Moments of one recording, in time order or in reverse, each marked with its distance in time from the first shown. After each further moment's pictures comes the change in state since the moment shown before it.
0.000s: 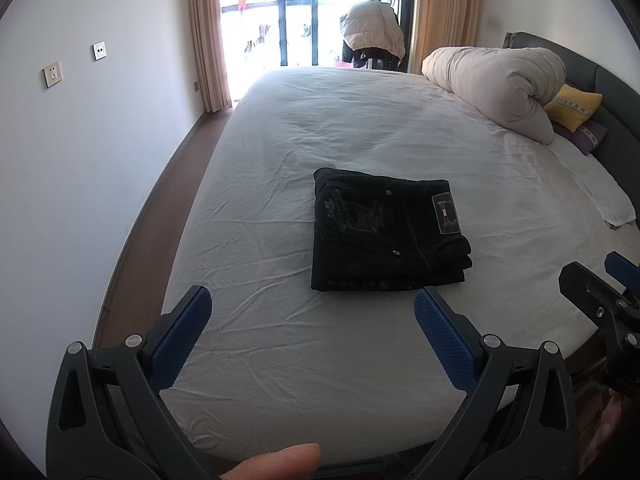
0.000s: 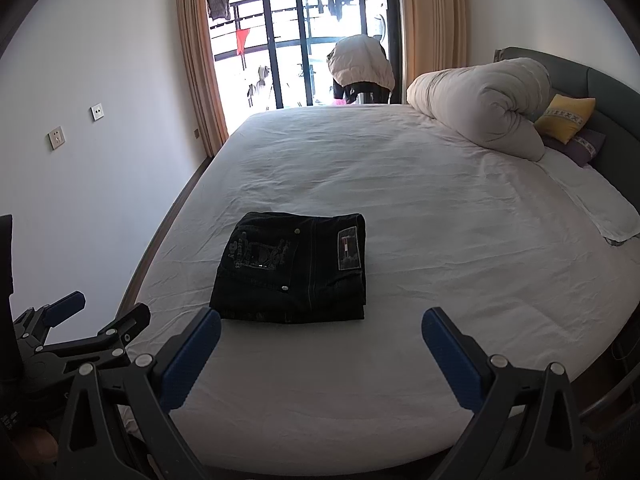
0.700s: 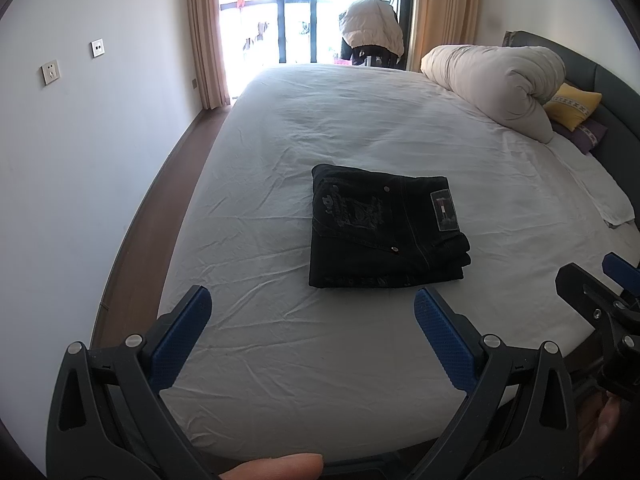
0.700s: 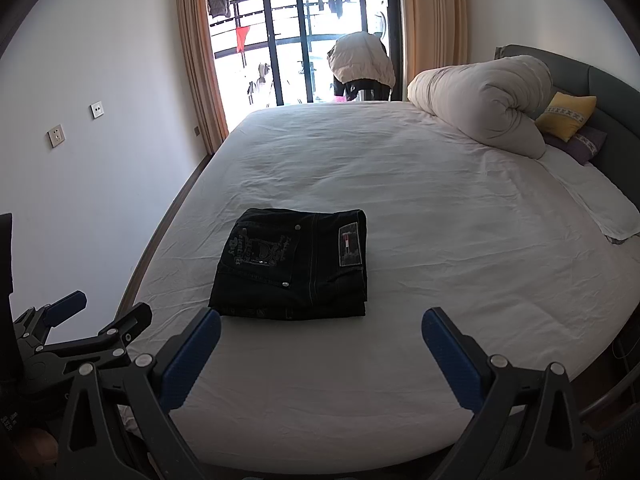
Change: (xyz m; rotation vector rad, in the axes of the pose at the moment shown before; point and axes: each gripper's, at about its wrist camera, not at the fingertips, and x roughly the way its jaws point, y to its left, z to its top) left arm 0.002 -0.002 -0.003 0.001 0.009 -0.006; right arm 0.000 0.001 -0.004 0.000 0.005 0.001
